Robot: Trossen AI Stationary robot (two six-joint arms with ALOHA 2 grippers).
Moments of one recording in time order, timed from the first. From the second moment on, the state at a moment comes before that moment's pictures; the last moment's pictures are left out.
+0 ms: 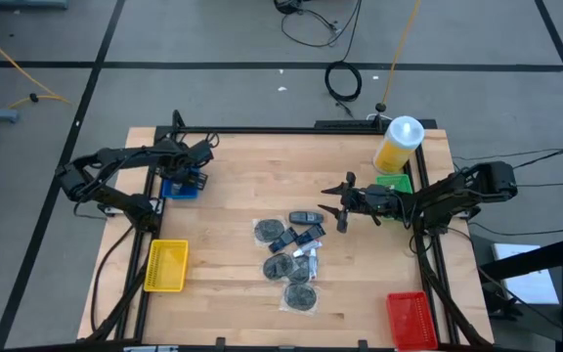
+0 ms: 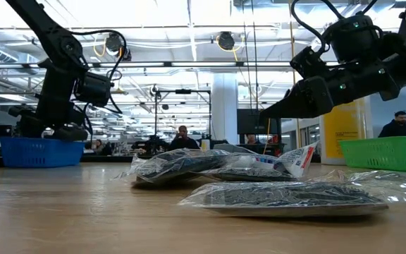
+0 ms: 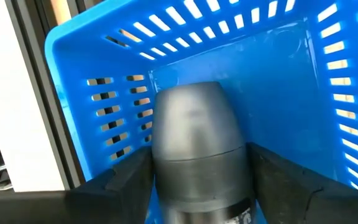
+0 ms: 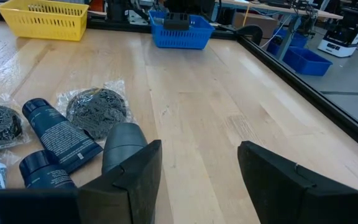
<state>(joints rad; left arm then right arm) 0.75 1.39 0.64 -0.91 -0.34 -0.58 -0.08 1.43 0.23 0.95 0.16 -0.09</state>
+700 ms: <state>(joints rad) 0.64 1.39 0.88 -1.17 -0.40 -0.55 -0.08 1.43 0.23 1.00 0.09 -0.10</state>
